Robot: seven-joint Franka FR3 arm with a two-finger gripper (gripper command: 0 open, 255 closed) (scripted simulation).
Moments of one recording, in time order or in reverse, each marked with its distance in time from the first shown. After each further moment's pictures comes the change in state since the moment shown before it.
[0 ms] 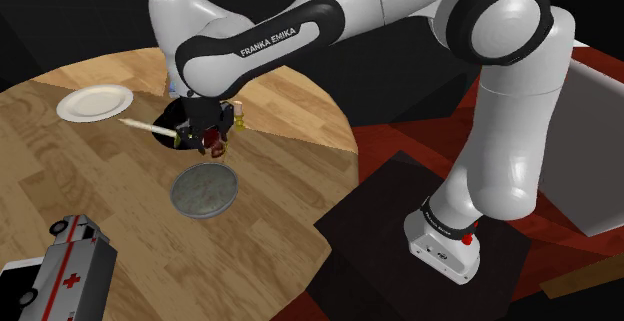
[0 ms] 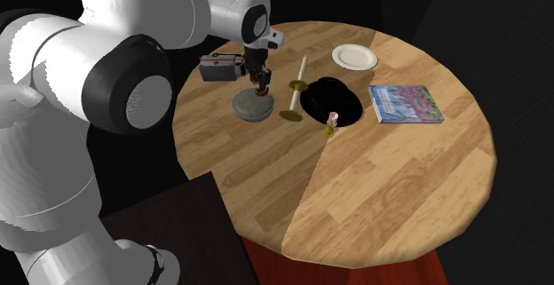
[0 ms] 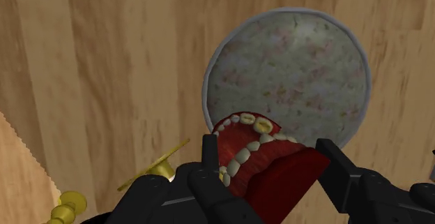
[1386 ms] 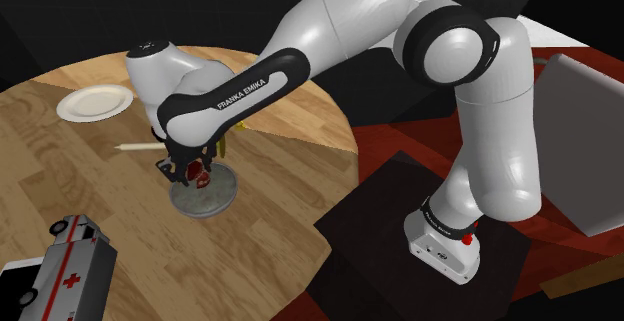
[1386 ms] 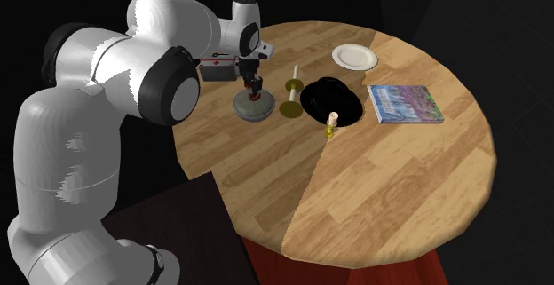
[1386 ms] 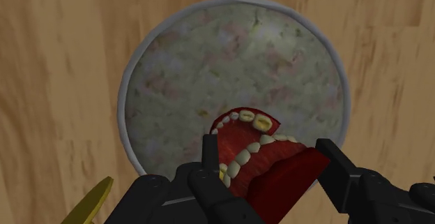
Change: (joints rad) arm 0.094 0.197 -0.004 0.104 -0.059 0.086 0.106
